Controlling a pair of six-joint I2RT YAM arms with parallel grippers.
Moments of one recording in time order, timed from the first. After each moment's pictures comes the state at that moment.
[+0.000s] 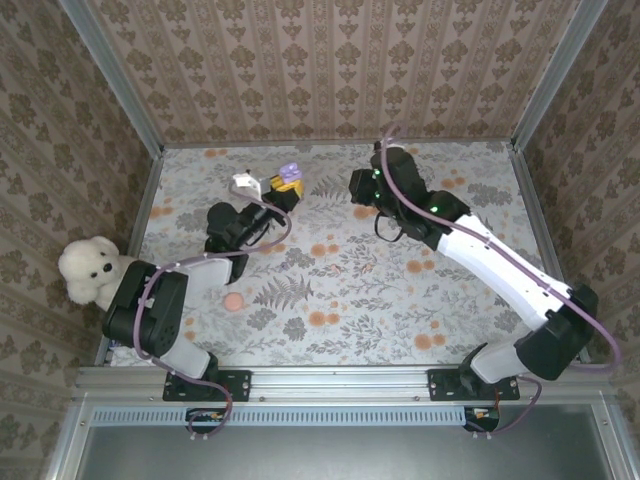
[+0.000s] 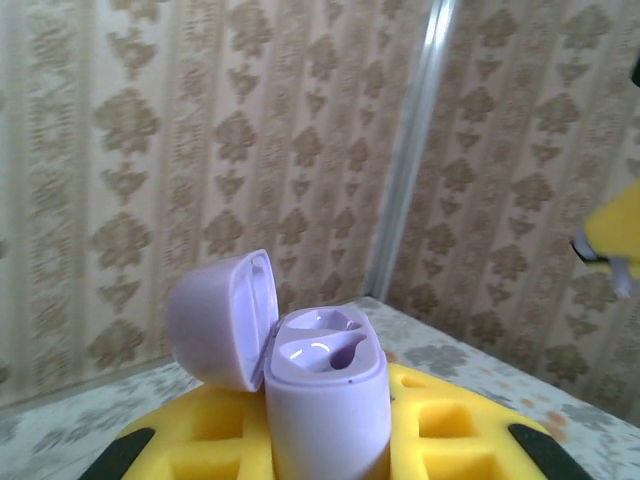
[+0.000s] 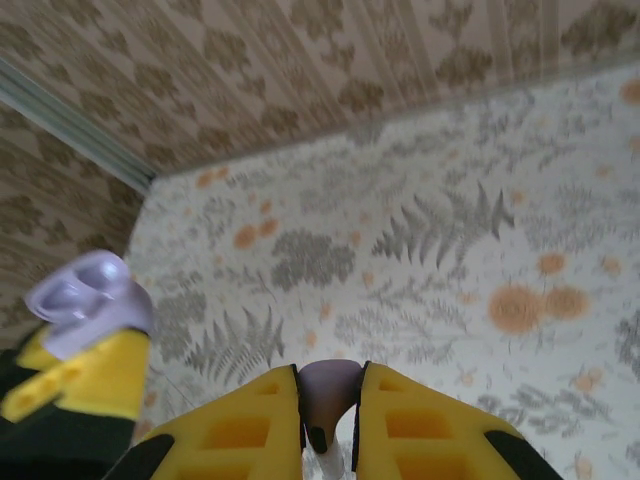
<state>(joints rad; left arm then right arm) -0.41 1.56 0.67 1.15 0.53 -0.31 0.63 1.41 1.42 -0.49 0.23 0.64</state>
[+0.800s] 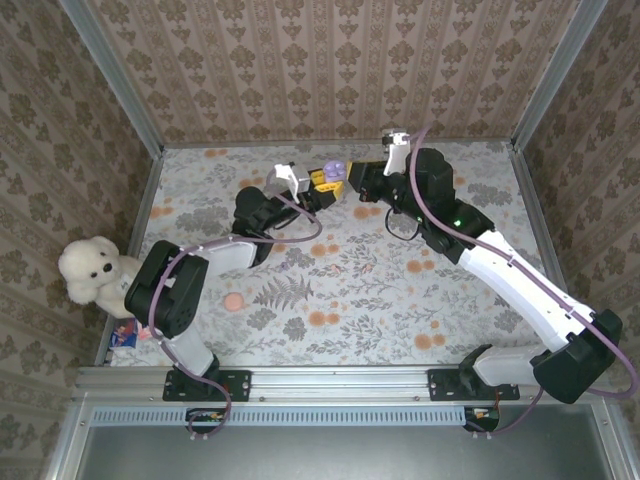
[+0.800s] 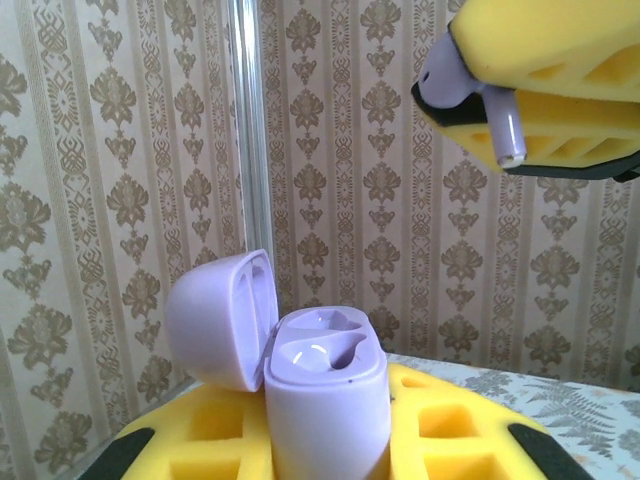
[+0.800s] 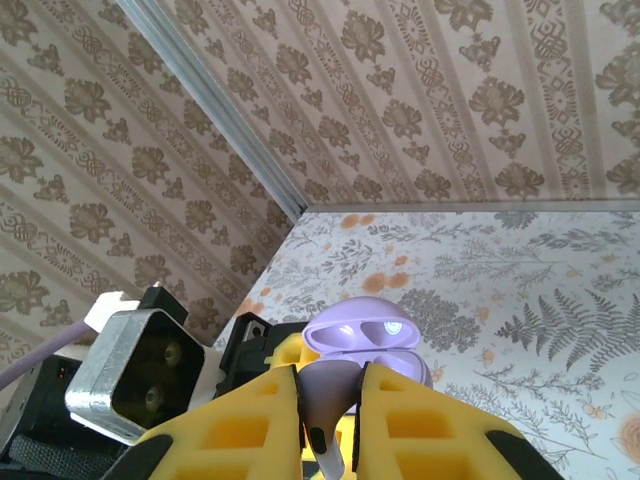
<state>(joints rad) -0.54 1.70 0.89 1.17 0.70 -0.16 0.57 1.29 1.27 -0.18 -0.07 0.49</state>
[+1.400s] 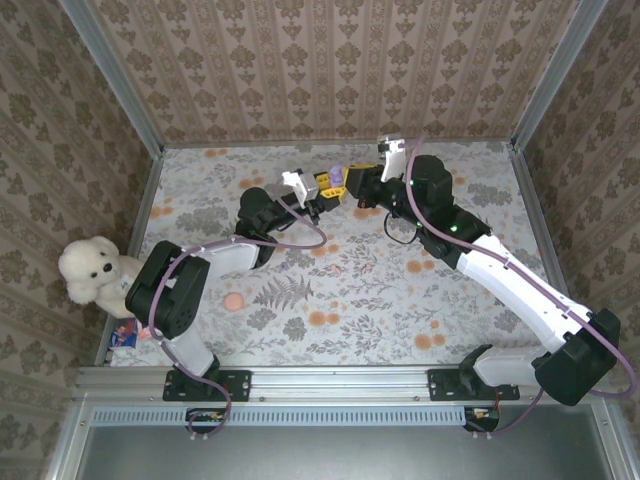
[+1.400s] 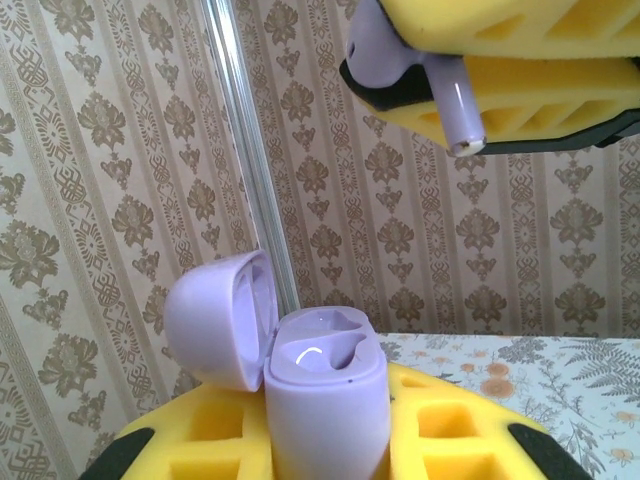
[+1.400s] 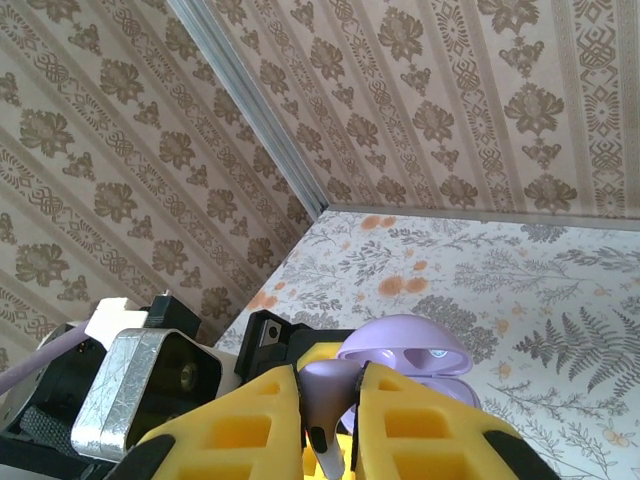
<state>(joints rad) -0.57 1.70 0.89 1.13 0.70 0.01 0.57 1.27 1.20 -0.08 -0.13 0.44</state>
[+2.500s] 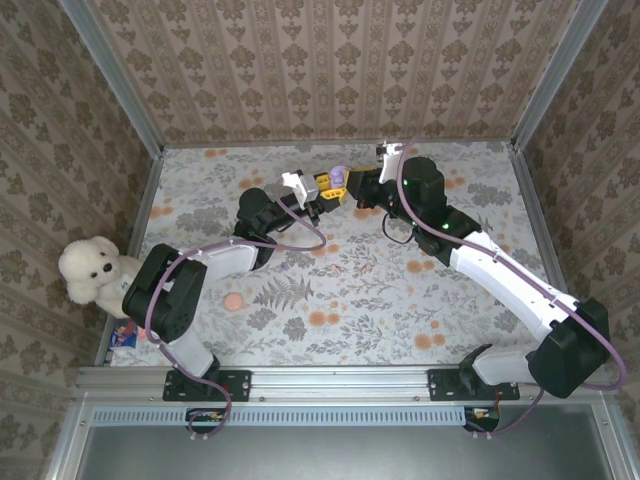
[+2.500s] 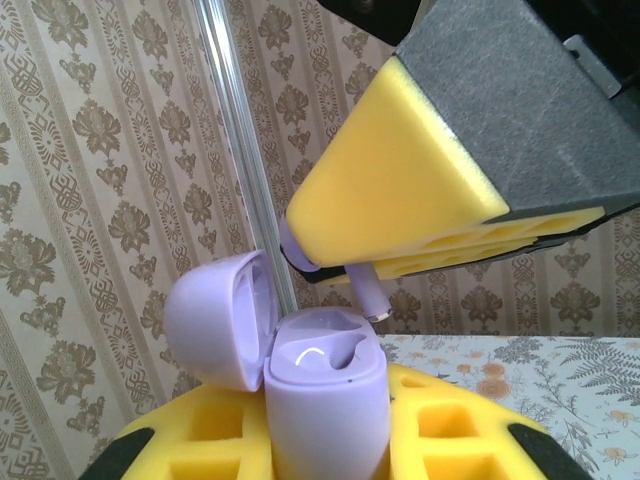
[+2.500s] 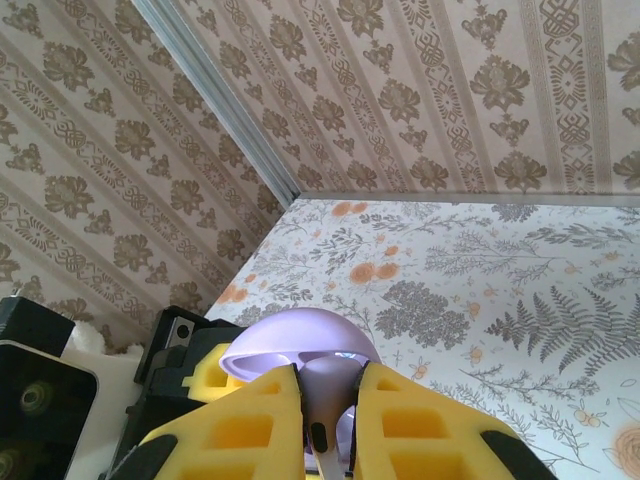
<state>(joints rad) -0.58 1.68 0.88 1.11 0.70 0.02 0.54 1.32 1.15 -0.03 -0.12 0.45</state>
